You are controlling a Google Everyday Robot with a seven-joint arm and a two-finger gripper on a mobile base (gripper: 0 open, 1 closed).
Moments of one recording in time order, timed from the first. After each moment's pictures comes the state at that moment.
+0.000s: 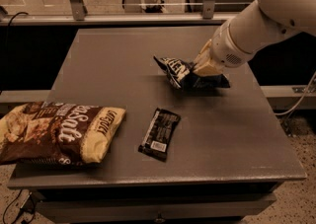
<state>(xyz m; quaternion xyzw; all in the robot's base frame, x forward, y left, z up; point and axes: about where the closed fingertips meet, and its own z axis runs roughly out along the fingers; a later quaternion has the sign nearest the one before) 0.571 -0.125 0.888 -0.61 0.73 0.03 0.30</state>
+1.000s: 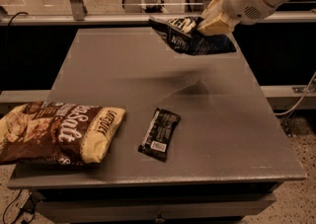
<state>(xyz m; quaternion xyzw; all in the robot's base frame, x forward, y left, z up) 0.586 -0.124 0.996 -0.62 0.69 0.03 0.38</state>
